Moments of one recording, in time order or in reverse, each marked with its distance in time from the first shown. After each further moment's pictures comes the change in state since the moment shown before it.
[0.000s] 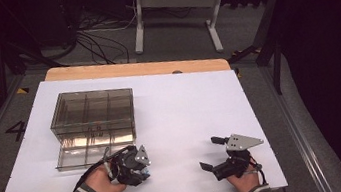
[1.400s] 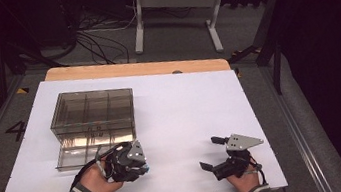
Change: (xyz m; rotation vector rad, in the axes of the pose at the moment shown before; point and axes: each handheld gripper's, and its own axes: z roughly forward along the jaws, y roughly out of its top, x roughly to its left) left arm -0.002 0.001 -0.029 -0.097 0.017 -0.022; right arm 0.000 0.000 0.000 0.001 -0.002 0.003
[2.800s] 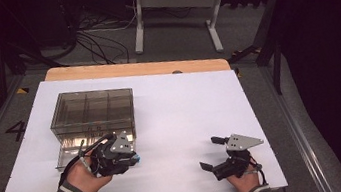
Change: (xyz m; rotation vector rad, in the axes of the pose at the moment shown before) left arm 0.012 -0.008 -0.036 -0.075 0.080 -0.043; right arm 0.000 0.000 0.000 -0.001 0.001 -0.002
